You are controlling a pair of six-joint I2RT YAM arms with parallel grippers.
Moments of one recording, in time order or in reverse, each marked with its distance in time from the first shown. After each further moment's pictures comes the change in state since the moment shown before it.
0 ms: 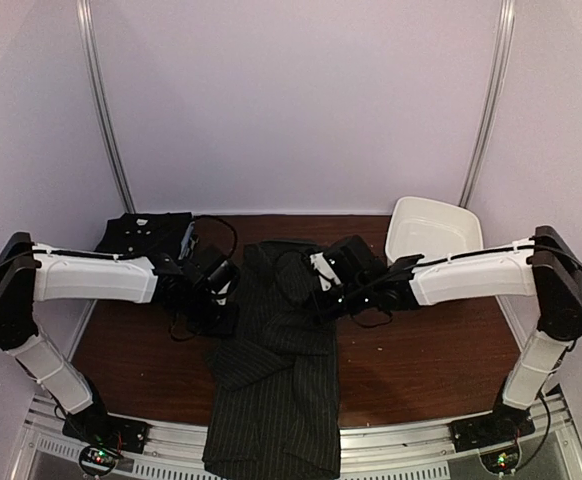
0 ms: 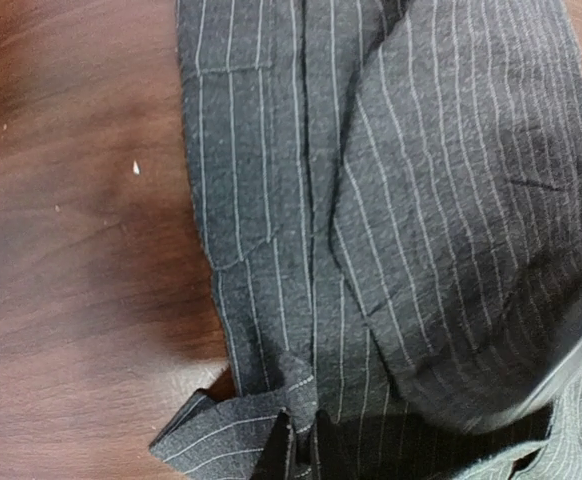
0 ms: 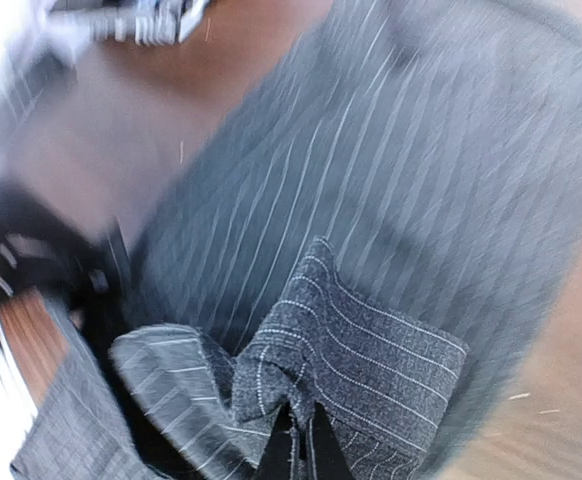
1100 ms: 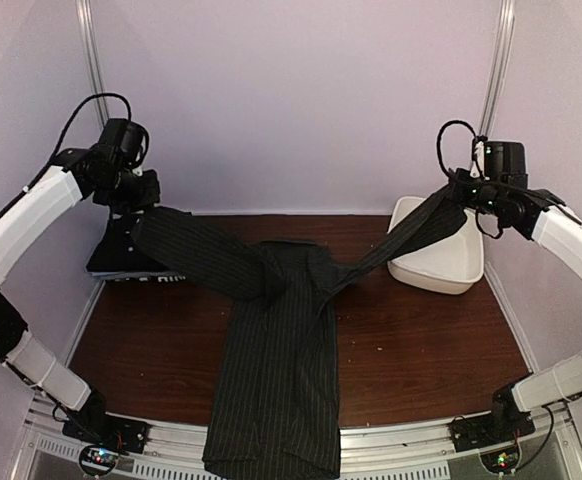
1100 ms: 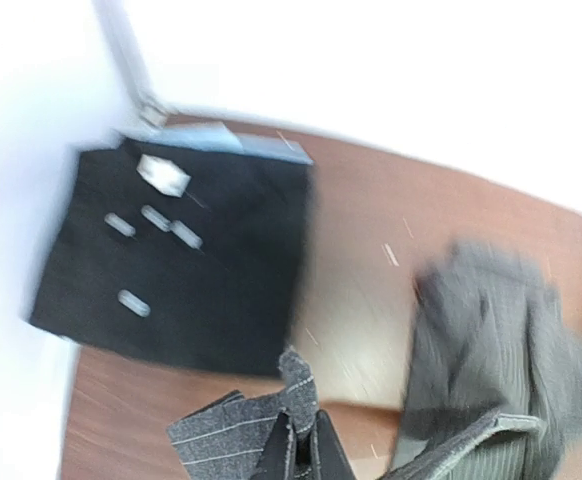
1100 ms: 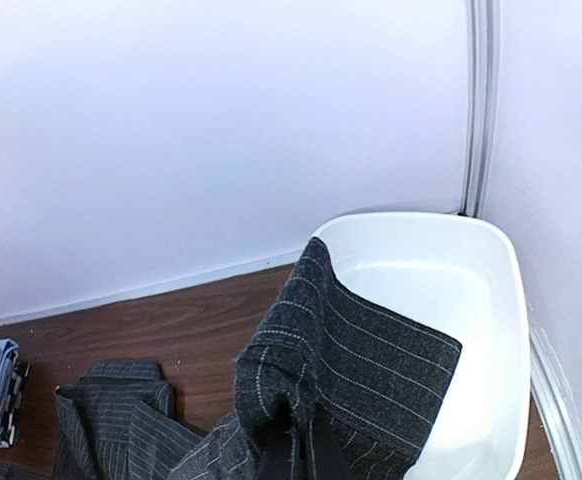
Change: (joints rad) left arm 0.436 -0.100 0.581 -0.328 -0.267 0.203; right arm -0.673 -0.478 0.106 -0.184 0.254 -0.065
